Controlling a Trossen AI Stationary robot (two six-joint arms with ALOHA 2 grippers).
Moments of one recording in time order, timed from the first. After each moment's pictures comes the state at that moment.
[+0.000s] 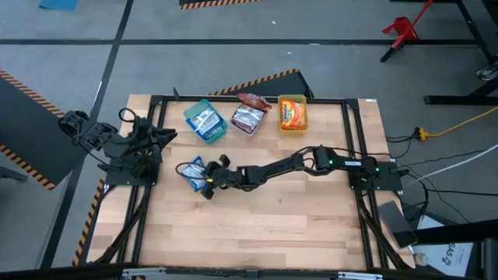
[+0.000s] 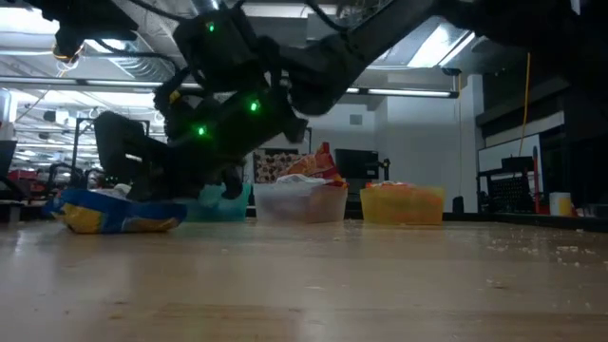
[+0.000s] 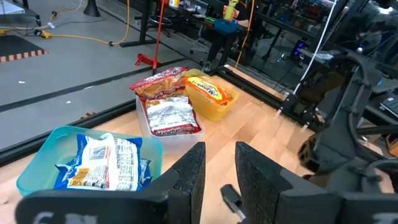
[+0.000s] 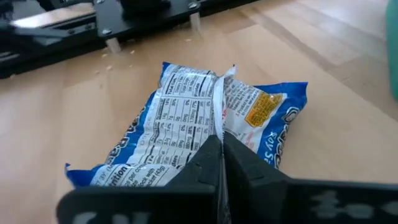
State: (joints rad) left arm -0.51 0.33 0.69 -0.78 -0.98 -0.70; right arm 0.12 2.54 1.85 0.19 0.35 0.37
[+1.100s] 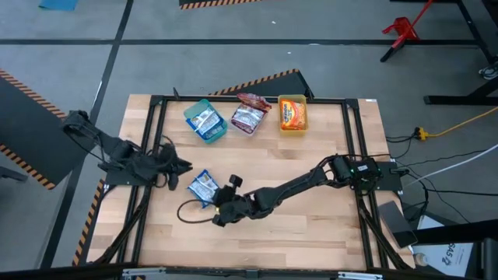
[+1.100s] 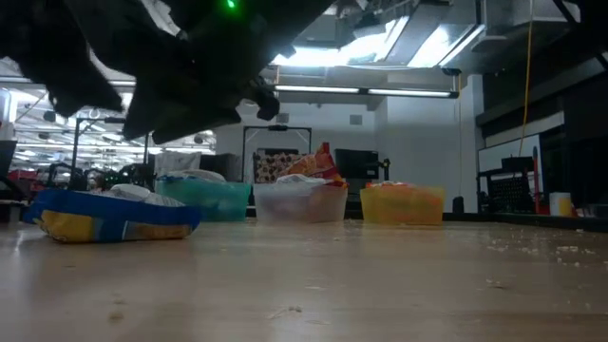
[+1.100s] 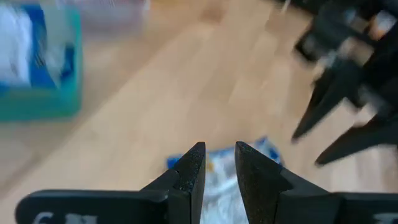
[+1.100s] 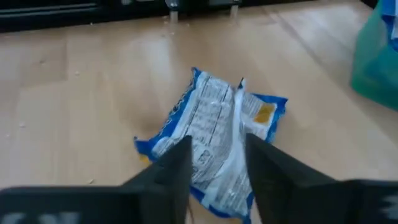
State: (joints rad) left arm -0.51 0.49 0.40 -0.57 -0.61 -0.81; right arm 0.35 2.36 1.85 -0.21 0.58 0.38
